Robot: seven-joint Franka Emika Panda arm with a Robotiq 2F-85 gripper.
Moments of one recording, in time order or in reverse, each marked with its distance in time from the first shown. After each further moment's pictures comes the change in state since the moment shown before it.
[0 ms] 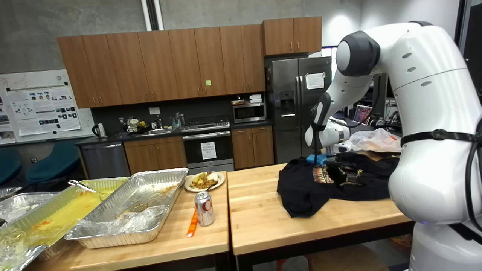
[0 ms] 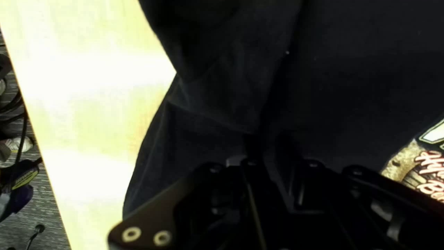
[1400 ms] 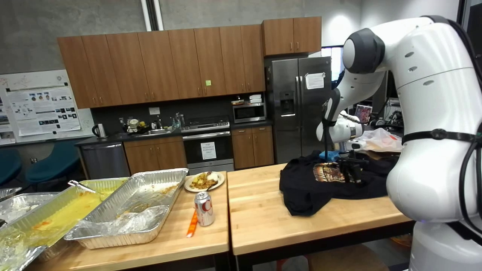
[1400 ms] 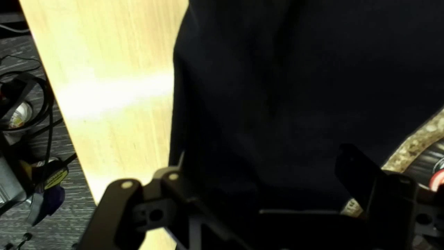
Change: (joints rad) arm -0.060 -0.027 -0.052 -0.008 0.029 -0.042 0.000
